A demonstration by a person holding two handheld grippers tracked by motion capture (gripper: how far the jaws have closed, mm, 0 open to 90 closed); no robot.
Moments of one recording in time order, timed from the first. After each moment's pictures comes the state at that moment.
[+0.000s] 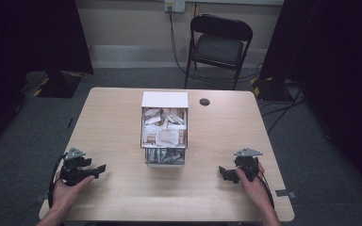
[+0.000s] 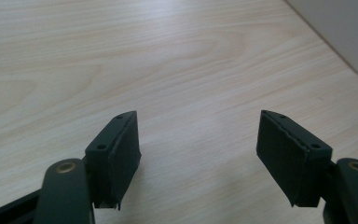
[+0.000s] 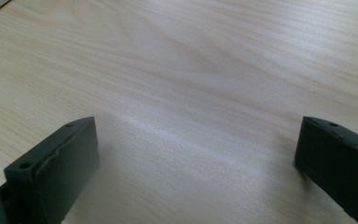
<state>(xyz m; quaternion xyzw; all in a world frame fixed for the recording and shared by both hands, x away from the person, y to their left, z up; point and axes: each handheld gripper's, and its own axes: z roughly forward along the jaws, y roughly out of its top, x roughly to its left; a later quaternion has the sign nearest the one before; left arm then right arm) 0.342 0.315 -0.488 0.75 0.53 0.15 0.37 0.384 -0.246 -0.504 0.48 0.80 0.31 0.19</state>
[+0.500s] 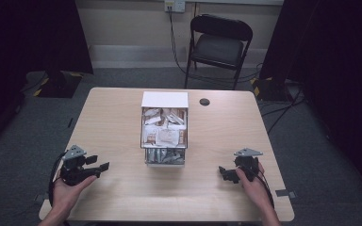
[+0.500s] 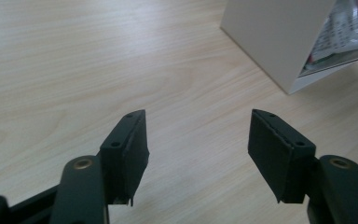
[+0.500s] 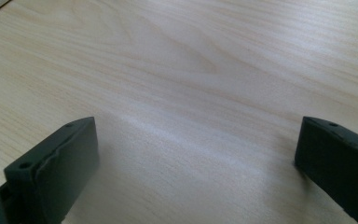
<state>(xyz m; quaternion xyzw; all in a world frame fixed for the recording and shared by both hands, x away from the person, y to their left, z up) 0.333 0.303 -0.460 0.76 0.48 0.15 0.41 0.384 -0.246 -0.504 0.48 0.80 0.31 0.19</state>
